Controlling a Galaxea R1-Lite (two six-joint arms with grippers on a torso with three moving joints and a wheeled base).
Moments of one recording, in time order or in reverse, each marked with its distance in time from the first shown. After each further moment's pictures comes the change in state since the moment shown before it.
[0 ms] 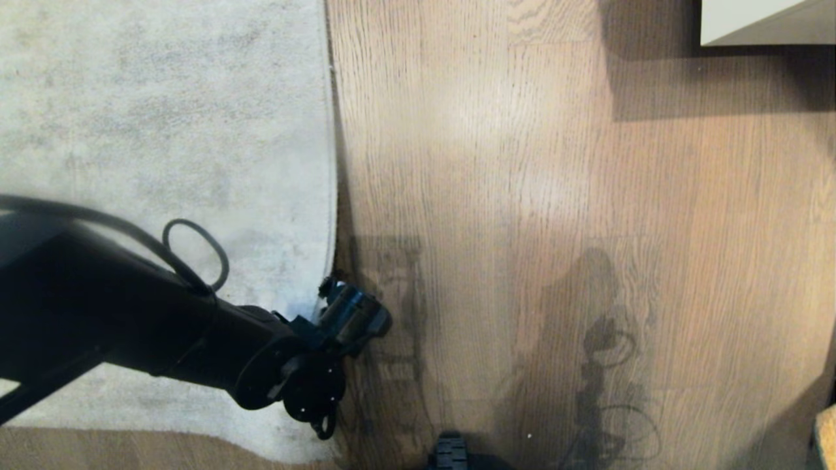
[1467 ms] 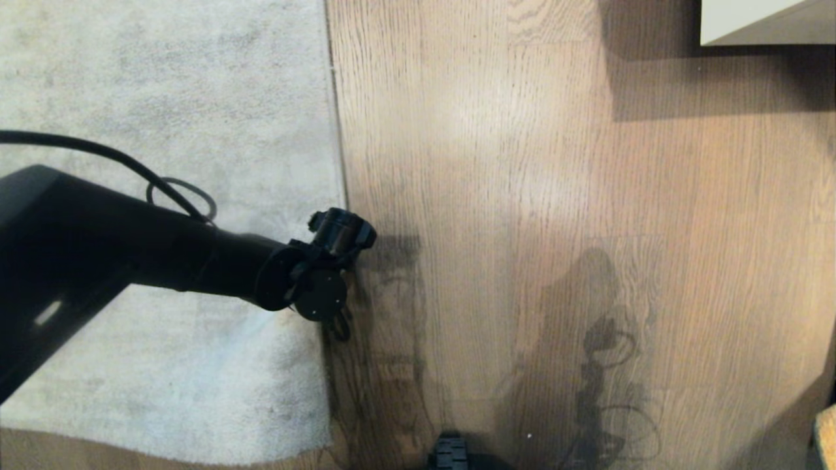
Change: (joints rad) left arm 0.169 0.081 -0.378 0.076 -0.078 0.021; right arm 0.000 0.000 0.000 0.000 0.000 0.000
